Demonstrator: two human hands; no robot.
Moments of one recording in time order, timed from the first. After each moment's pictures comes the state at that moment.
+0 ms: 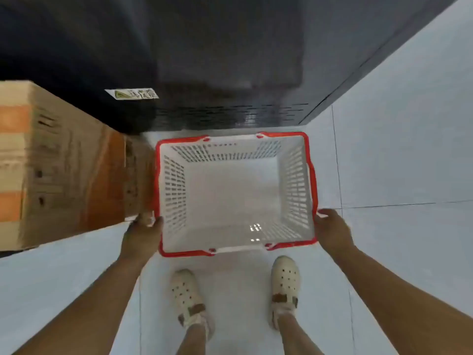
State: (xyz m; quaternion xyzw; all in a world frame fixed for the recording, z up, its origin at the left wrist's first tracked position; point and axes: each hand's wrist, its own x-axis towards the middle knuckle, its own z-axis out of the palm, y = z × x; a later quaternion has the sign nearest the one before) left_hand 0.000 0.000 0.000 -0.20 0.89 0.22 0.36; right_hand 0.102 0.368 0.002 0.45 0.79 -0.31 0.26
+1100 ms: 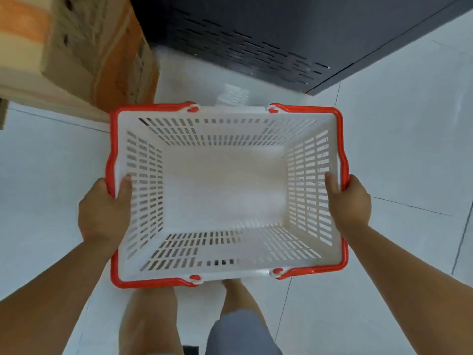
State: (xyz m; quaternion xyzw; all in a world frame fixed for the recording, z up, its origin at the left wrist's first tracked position) left_hand 0.150 -0.039 0.061 -0.32 0.88 0.32 0.17; right_hand 0.143 0.367 0.083 0.36 0.91 -0.18 0.15
